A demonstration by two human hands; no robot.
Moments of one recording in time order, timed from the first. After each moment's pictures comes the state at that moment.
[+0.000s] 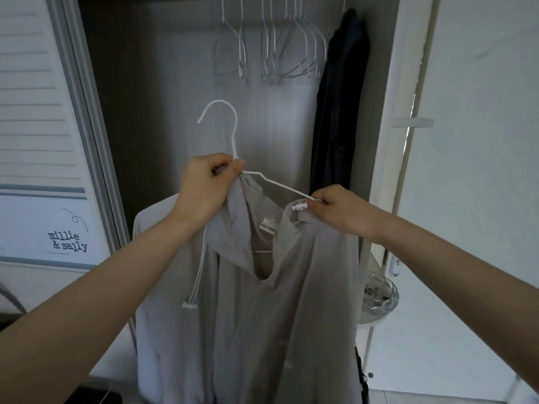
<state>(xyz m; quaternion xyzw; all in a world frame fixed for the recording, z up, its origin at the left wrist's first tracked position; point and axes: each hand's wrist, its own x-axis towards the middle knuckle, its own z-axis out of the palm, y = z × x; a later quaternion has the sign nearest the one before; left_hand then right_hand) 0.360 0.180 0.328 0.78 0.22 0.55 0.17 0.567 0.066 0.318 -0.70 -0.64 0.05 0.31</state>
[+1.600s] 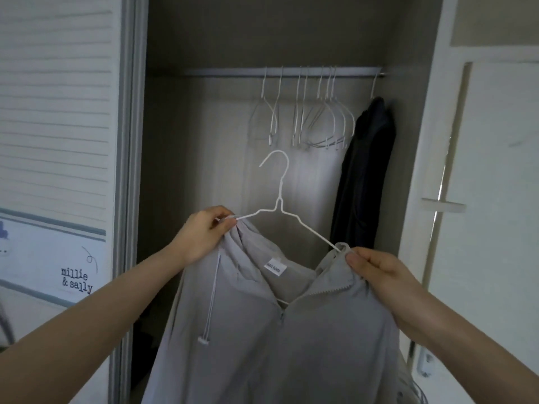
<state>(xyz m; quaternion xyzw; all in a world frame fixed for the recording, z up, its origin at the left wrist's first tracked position) 0.345 0.276 0.337 0.83 0.30 0.45 0.13 0.593 0.053 0.333 -0.55 -0.58 0.22 0.56</state>
